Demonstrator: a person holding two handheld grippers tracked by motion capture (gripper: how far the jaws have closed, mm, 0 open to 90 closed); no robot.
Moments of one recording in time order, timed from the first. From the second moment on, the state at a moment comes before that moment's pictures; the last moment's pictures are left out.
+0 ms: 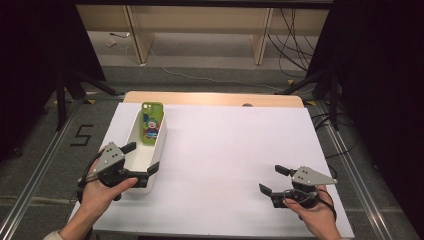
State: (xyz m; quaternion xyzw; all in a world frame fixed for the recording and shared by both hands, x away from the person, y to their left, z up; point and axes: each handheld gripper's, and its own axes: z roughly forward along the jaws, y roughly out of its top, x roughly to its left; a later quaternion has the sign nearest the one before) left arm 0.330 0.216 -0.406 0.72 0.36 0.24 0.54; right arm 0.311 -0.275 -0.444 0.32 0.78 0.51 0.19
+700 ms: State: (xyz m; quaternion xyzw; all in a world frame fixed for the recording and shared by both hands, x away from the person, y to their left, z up) left arm 0.328 0.212 -0.410 0.72 0.35 0.25 0.54; right arm 0.311 -0.277 -0.443 0.32 0.77 0.51 0.19
